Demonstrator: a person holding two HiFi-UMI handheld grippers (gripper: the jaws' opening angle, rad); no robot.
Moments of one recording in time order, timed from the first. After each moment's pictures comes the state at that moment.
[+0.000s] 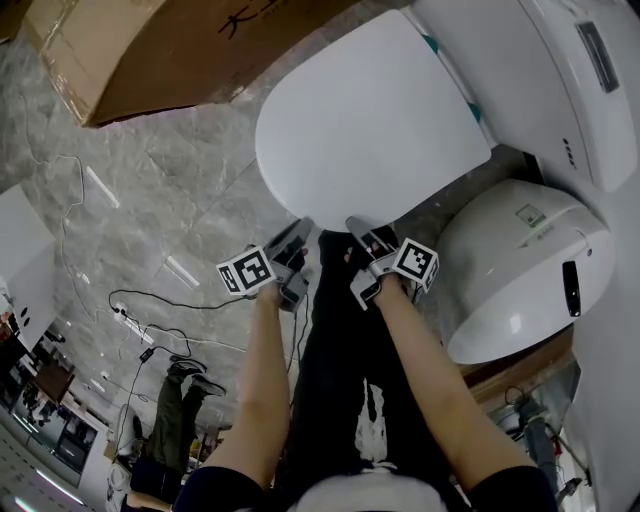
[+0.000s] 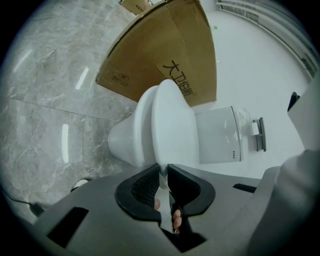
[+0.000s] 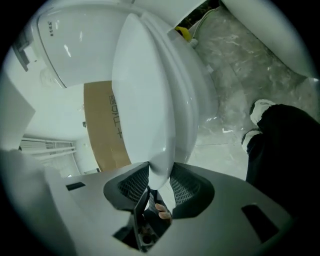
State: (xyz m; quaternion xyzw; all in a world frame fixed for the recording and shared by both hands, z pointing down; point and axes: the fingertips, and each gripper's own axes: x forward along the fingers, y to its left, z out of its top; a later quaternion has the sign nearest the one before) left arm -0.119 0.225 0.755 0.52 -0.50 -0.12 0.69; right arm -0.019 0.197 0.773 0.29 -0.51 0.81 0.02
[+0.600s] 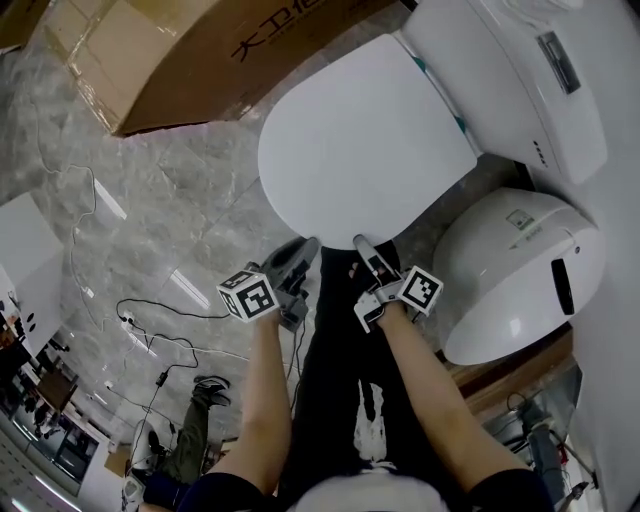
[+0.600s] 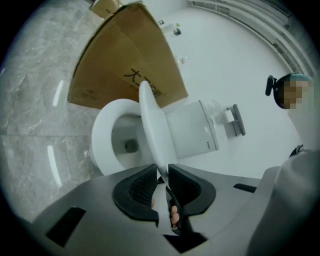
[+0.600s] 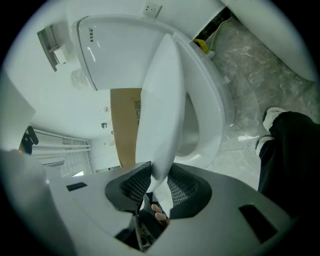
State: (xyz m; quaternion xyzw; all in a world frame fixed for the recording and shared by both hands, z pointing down) left arm -0.107 0.209 0.655 0.62 -0.48 -0.10 0.62; right arm -0.009 0.184 0.685 0.28 -0.56 0.78 -0.05
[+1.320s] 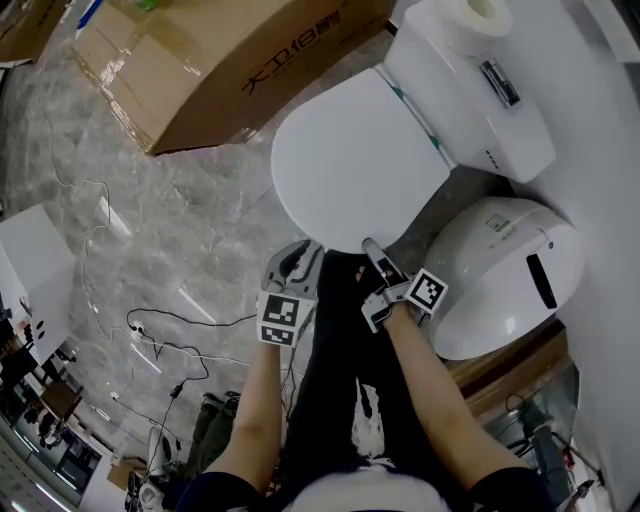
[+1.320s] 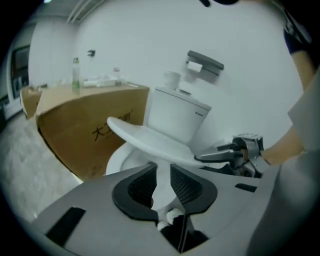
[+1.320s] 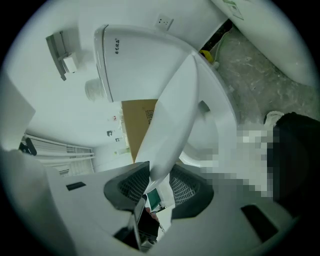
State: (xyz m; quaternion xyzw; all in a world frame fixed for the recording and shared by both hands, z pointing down) left arm -0.089 0.174 0.550 0.73 -0.54 0.24 0.34; right arm 0.020 0.146 0.599 0.30 -0.54 0.78 -0.09
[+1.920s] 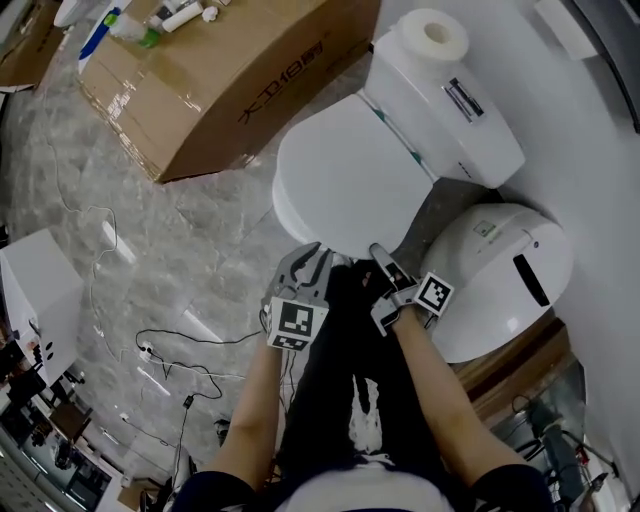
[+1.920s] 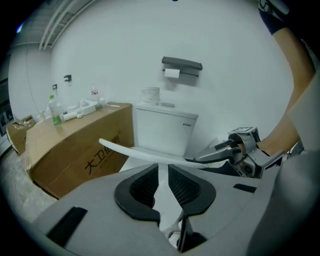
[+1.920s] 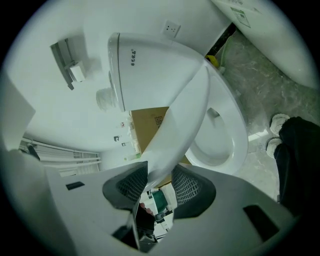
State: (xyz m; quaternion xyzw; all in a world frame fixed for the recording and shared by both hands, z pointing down) left arm -0.062 0.123 0.489 0.78 -0.50 0.28 0.23; right arm 0.043 0.109 0.552 0.30 -0.54 0.78 -0.12
